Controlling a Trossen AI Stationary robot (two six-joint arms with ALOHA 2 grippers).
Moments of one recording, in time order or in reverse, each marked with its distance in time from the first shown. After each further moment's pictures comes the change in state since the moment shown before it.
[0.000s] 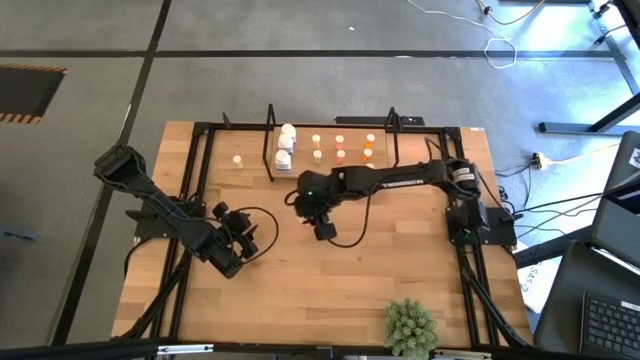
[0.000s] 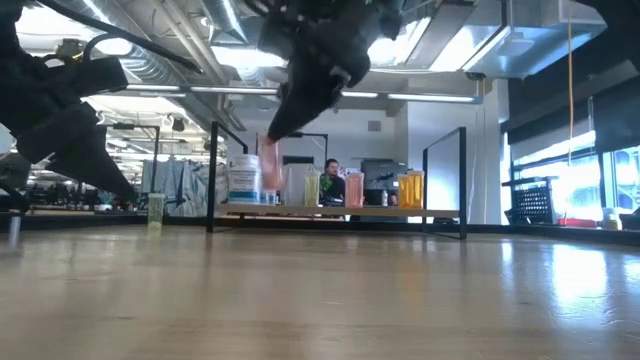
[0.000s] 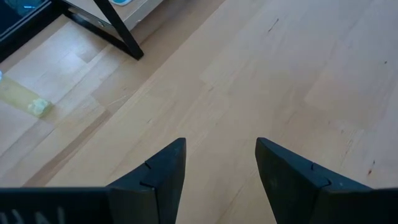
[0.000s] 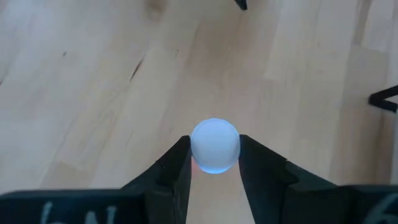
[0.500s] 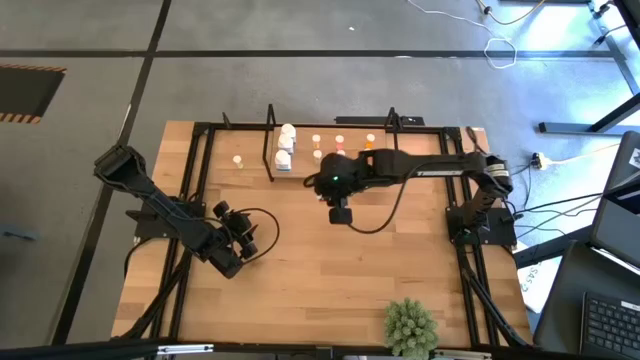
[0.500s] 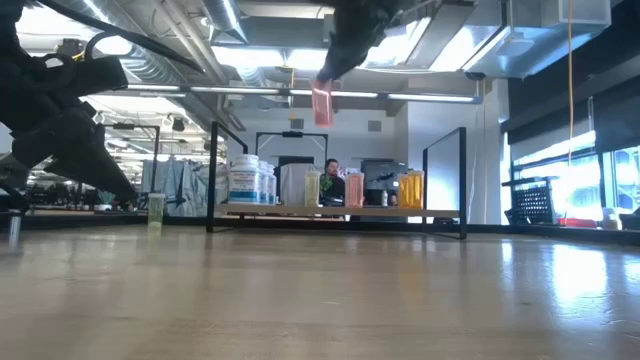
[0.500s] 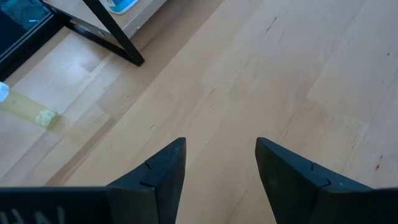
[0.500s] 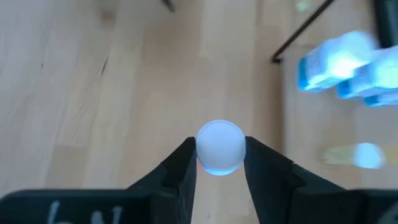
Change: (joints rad) left arm 0.000 0.000 0.000 -0.001 -0.009 0.063; right arm 0.000 -0.236 0.000 -0.217 0.223 0.139
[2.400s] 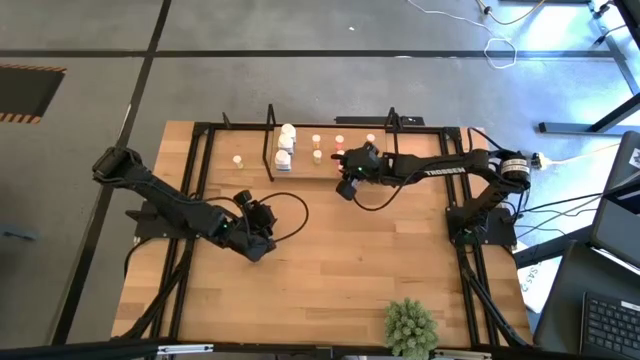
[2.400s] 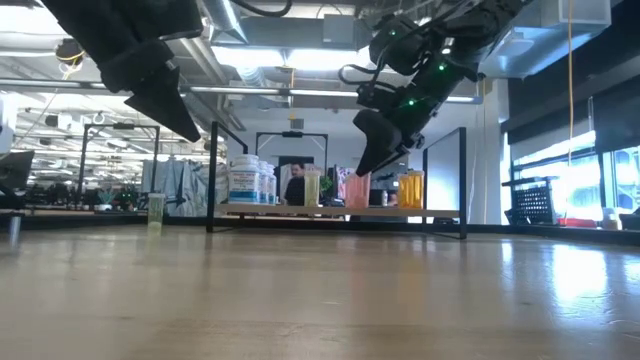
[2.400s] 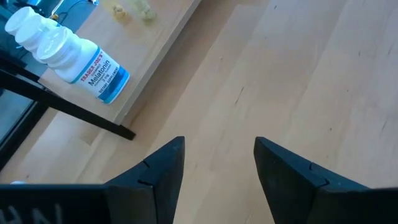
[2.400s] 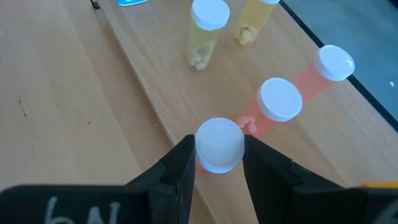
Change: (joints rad) left arm 0.219 0.000 0.282 0.011 0.091 0.487; right arm -0.213 -0.155 -0.689 0.674 0.283 0.275
